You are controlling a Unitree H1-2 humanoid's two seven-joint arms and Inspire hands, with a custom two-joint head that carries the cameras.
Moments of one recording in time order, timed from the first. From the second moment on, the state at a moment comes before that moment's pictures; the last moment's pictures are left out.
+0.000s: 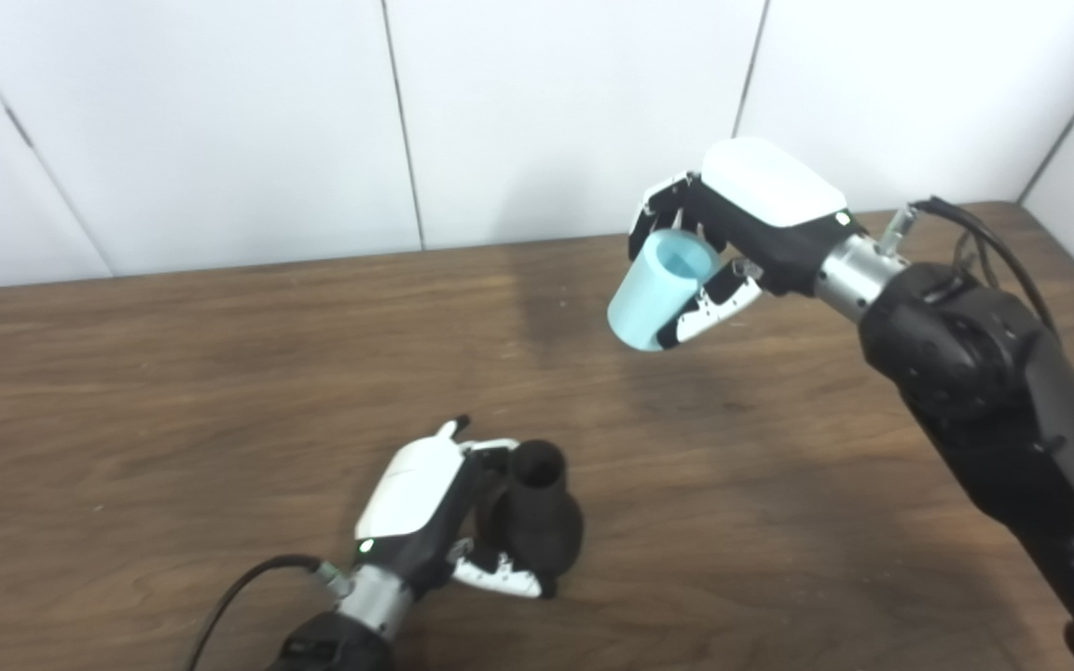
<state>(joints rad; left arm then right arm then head) -0.06 0.13 -0.44 -0.30 0.84 0.22 -0.28 -0.52 -0.56 0.23 -0.45 -0.63 0.26 0.52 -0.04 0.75</state>
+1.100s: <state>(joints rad) -0.07 0.10 -0.46 -0.30 0.89 0.27 -0.28 -0.45 -0.53 0.20 -0.65 -0.55 0.29 0.67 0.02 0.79</state>
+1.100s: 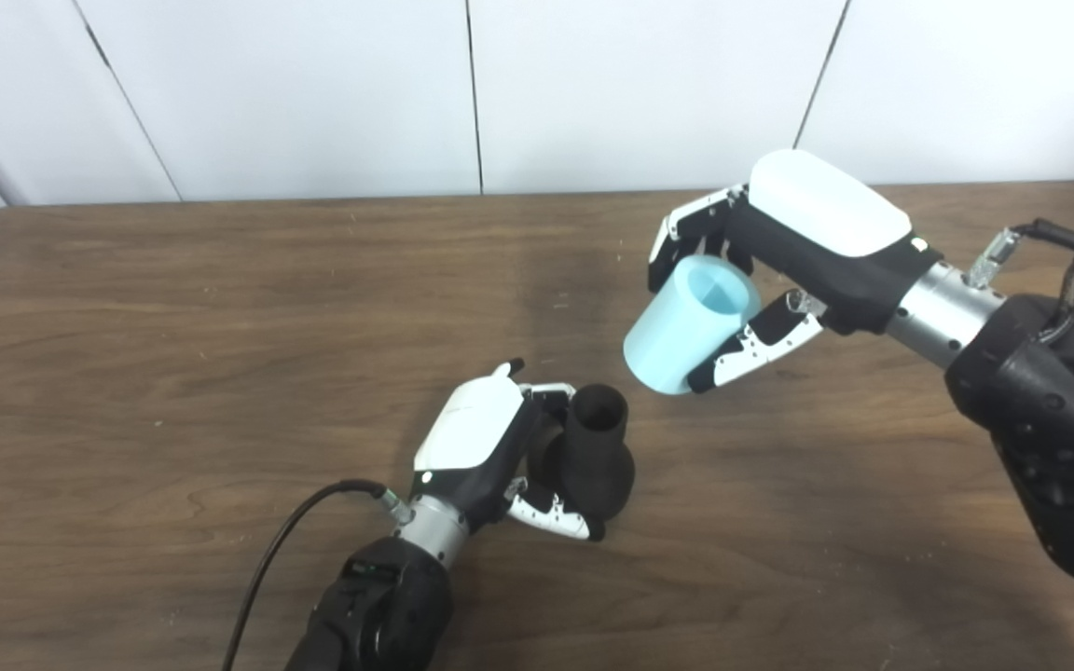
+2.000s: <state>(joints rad) -0.07 0.10 -0.47 -0.30 0.89 0.28 -0.29 -0.45 -0.47 0.21 -0.69 -0.54 0.30 0.71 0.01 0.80</state>
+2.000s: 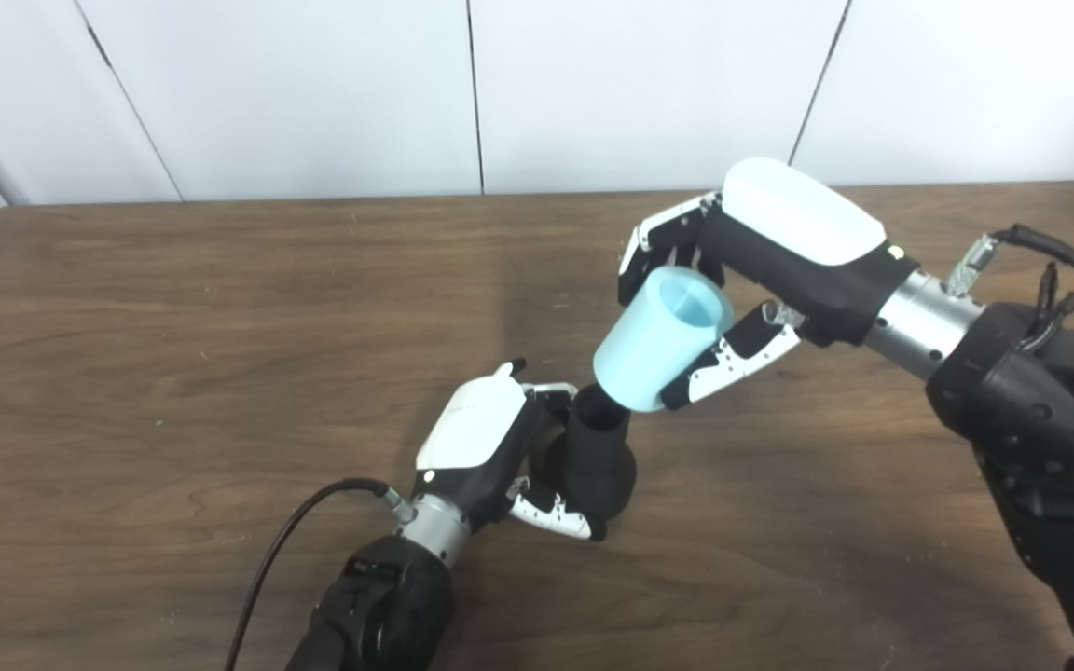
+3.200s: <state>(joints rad) -0.08 0.10 -0.49 -0.30 0.90 0.31 -0.29 -0.44 -0.43 0.26 -0.67 -0.59 0.28 0.71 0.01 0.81</state>
